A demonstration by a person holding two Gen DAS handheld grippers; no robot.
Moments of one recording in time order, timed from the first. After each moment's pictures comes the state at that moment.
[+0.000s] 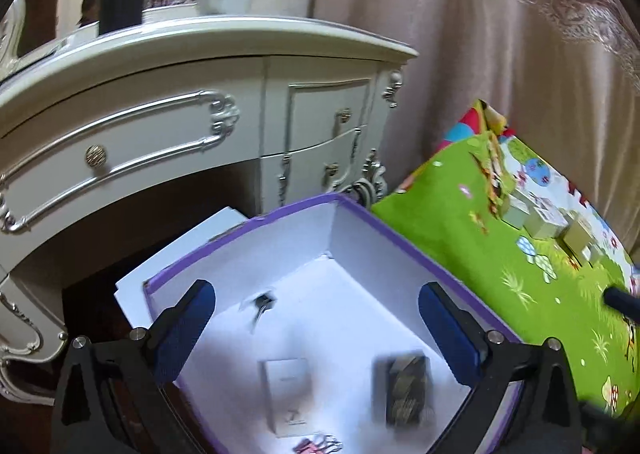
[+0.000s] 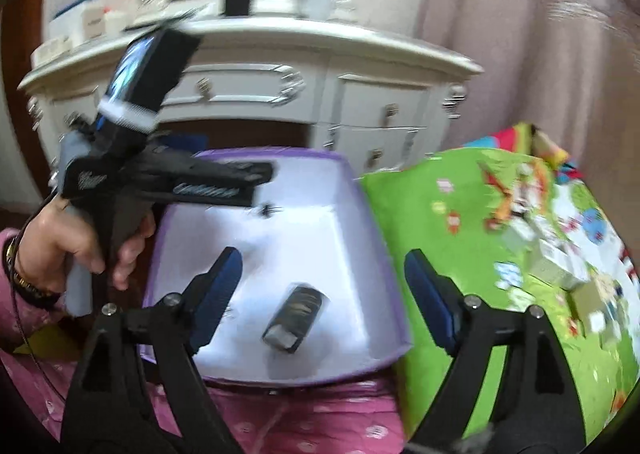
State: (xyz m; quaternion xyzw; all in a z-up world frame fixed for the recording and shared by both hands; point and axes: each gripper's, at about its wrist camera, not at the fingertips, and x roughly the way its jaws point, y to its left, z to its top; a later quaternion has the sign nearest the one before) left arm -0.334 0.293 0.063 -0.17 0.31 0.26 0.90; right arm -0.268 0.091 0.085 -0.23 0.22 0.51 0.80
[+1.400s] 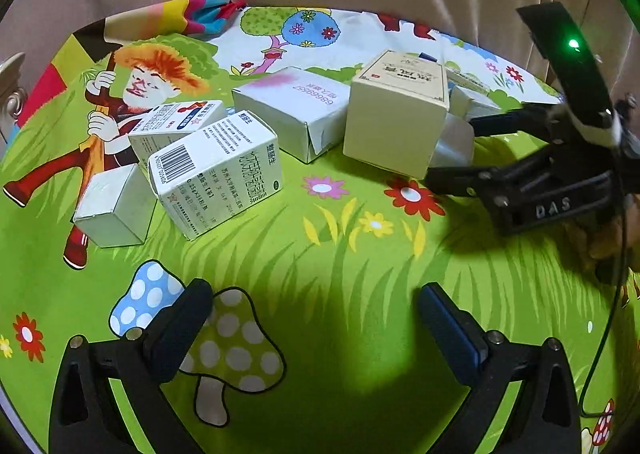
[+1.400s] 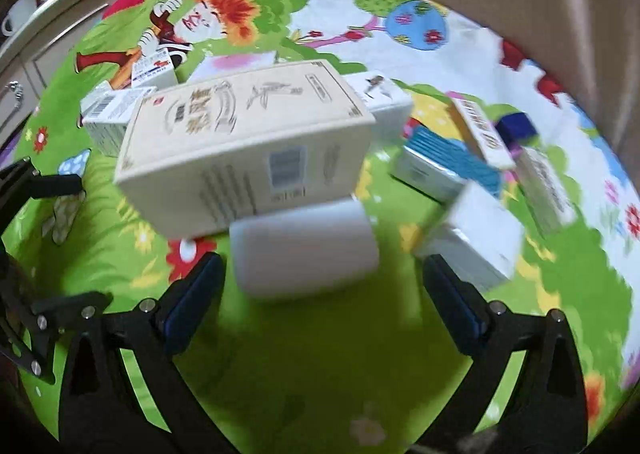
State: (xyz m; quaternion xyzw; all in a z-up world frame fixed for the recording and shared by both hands) left arm -0.017 0.021 -0.007 0.01 0.45 -0.02 0.89; right arm 0.121 -0.112 -0.009 -0.19 0.41 0.35 0.82
